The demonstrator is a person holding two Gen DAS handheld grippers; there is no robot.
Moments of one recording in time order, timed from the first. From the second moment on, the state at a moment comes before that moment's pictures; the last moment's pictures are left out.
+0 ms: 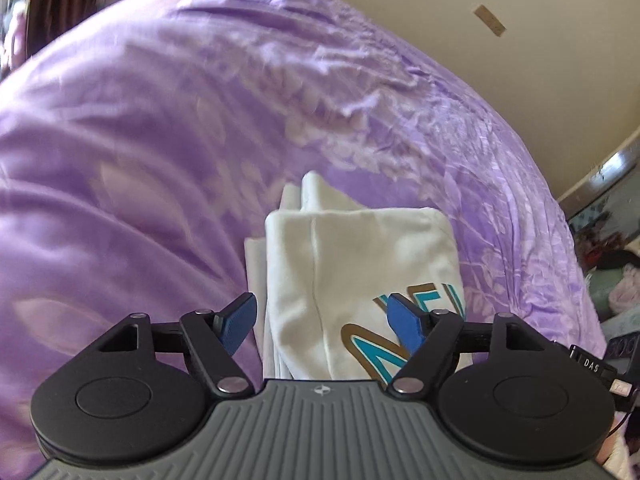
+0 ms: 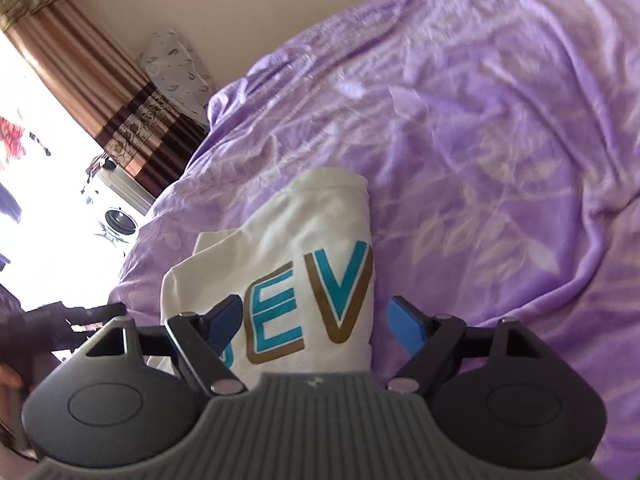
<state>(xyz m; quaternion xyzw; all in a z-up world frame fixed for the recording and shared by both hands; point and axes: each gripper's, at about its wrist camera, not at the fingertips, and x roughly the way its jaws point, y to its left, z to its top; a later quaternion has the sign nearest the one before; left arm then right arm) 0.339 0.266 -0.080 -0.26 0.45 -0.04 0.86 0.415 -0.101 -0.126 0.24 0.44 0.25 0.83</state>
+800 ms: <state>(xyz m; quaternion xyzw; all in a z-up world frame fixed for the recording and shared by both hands) 0.388 0.291 -0.140 -0.33 0.45 -0.05 0.83 0.490 -0.093 -0.225 0.41 0.46 0.29 0.73</state>
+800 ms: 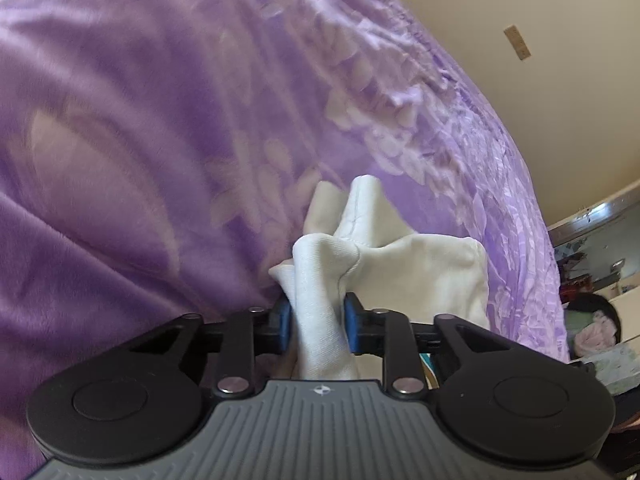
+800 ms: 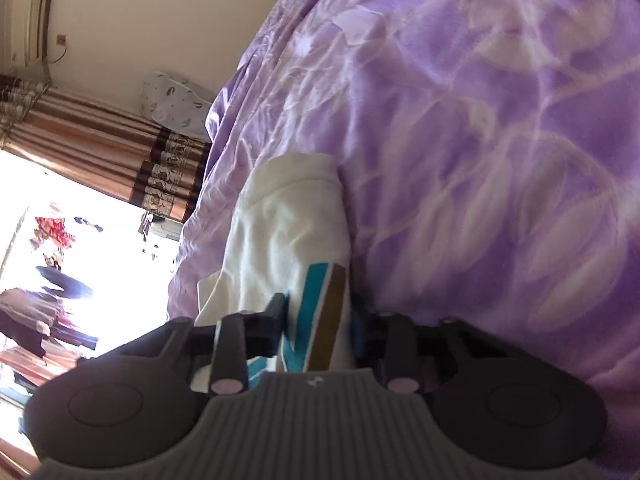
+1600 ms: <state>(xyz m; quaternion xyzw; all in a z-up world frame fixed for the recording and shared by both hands) 0.208 0.182 0.053 -0.24 0.23 -0.08 0.94 0.298 -0.151 0.004 0.30 0.24 0.35 0.85</state>
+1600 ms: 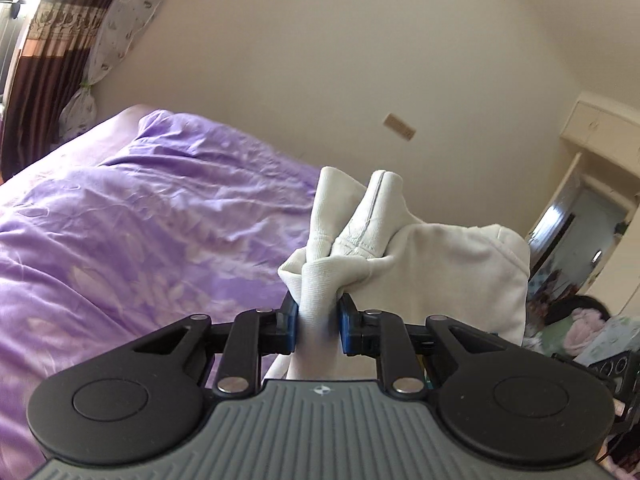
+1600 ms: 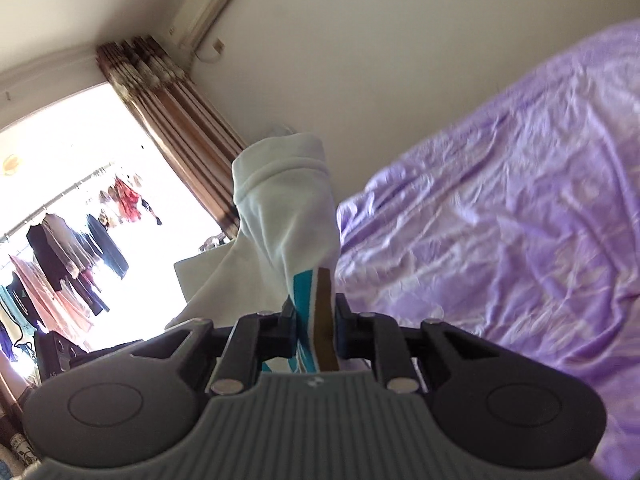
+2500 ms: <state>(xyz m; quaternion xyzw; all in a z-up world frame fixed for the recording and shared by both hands) 0.240 0.140 -0.064 -0.29 0.36 -0.08 0.88 0.293 -0.208 -0.079 0.30 0.34 0.24 0.86</state>
